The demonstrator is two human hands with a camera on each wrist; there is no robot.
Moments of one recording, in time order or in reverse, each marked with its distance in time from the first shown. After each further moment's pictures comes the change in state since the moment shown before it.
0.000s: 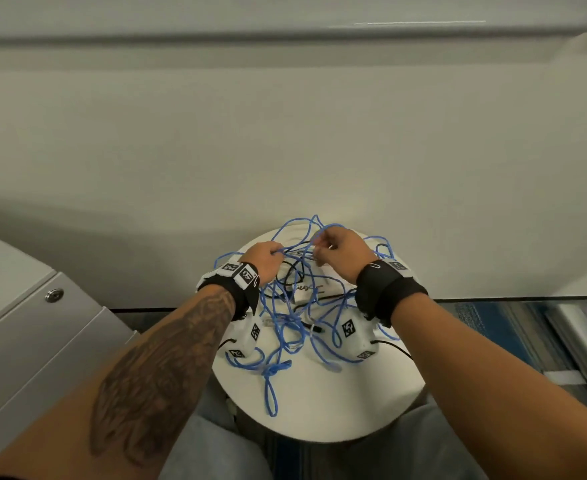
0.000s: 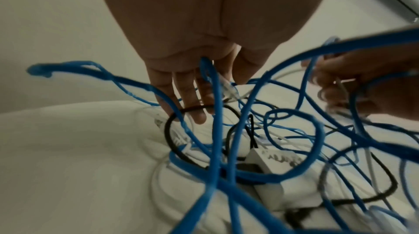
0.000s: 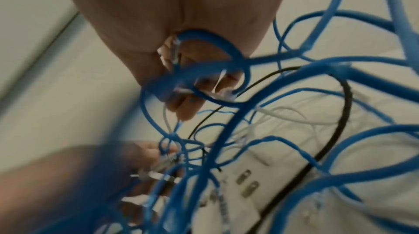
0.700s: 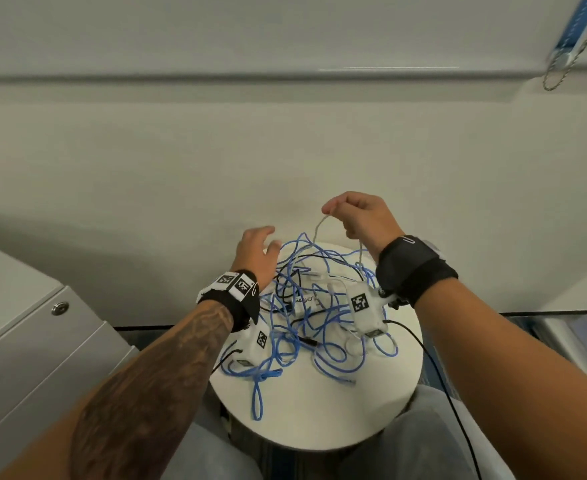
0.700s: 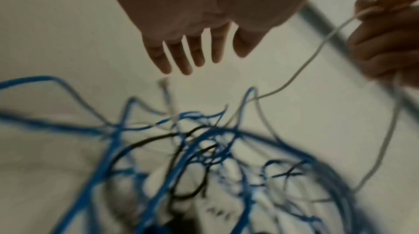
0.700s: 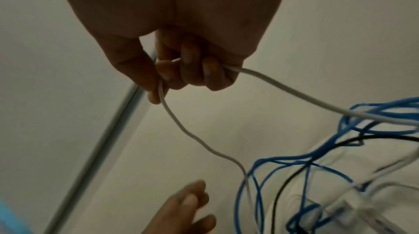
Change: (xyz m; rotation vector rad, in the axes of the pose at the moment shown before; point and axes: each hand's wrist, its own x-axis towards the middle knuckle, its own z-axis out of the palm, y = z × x) left_hand -0.026 0.030 -0.021 -0.192 0.349 0.175; right_hand -0.023 -0.085 -0.068 0.283 0.186 -0.054
